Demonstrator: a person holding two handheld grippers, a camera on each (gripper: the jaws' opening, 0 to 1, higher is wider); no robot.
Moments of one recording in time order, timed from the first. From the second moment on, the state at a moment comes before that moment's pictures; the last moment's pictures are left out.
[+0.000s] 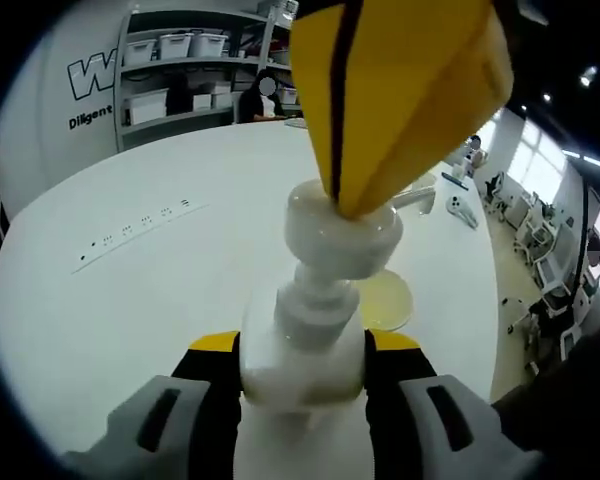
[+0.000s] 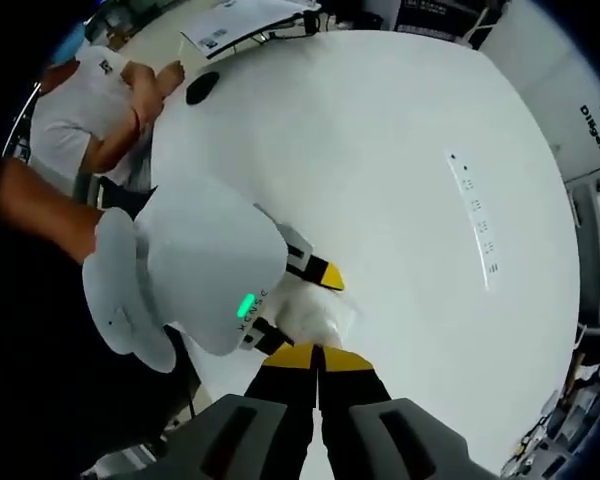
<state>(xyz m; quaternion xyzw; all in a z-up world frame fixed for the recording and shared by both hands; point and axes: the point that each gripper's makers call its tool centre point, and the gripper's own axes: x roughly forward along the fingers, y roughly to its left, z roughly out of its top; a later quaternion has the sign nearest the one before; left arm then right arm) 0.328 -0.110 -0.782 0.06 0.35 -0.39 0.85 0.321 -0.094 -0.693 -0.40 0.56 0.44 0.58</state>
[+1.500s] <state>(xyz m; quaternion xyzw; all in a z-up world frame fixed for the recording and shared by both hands) 0.327 -0.112 -0.784 0.05 0.36 -0.41 0.84 0.323 -0.093 -0.704 -0.38 0.57 0.44 0.58</state>
